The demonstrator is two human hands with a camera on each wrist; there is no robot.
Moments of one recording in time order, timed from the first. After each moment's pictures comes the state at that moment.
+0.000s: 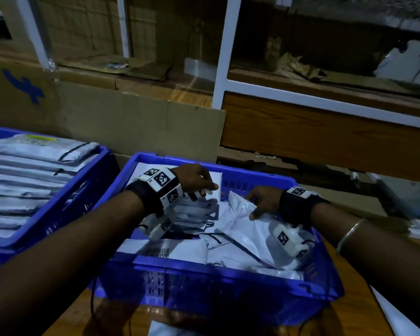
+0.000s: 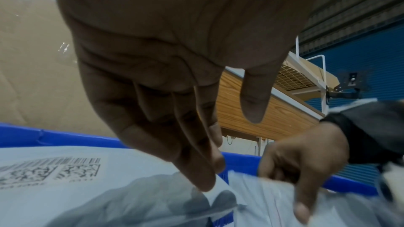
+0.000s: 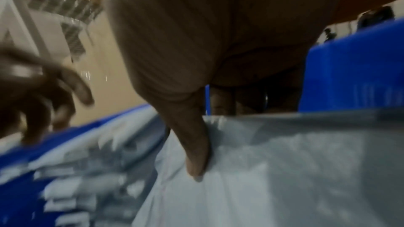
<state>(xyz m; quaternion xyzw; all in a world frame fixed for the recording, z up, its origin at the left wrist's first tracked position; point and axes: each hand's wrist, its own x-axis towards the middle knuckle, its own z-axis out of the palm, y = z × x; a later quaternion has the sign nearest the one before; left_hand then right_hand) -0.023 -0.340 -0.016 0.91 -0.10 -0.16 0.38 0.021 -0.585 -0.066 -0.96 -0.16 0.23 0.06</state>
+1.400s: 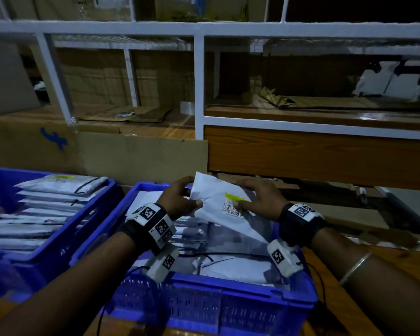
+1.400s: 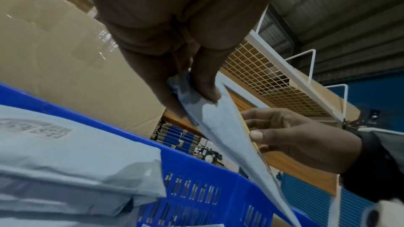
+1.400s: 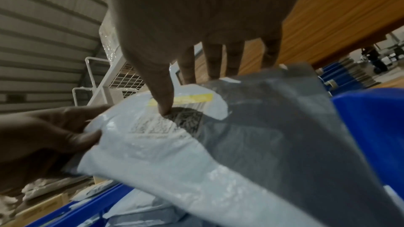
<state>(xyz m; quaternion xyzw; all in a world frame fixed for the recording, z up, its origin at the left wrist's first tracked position) -0.072 -0.367 -0.012 0.83 -0.05 0.02 0.56 -0.019 -0.621 -0.023 -0.93 -0.25 -0.09 0.27</state>
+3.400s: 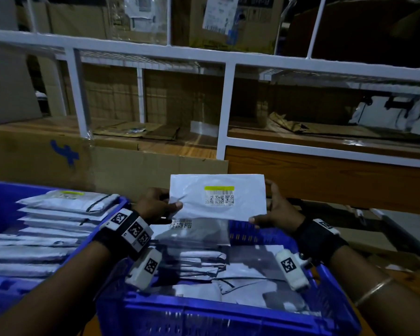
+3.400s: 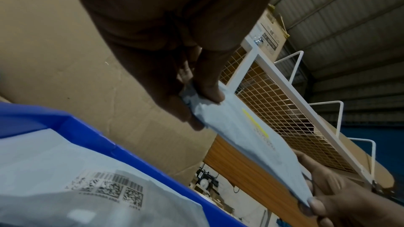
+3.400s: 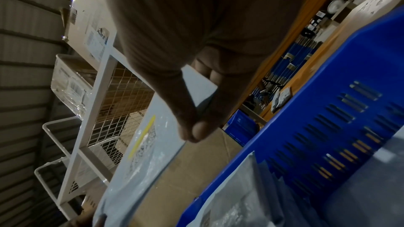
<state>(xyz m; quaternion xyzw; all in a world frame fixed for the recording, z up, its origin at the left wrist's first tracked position) -0.047 -0.248 -0.001 0.78 0.01 0.00 0.62 -0.026 -0.568 -0.006 -0.79 -0.12 0.03 0.60</state>
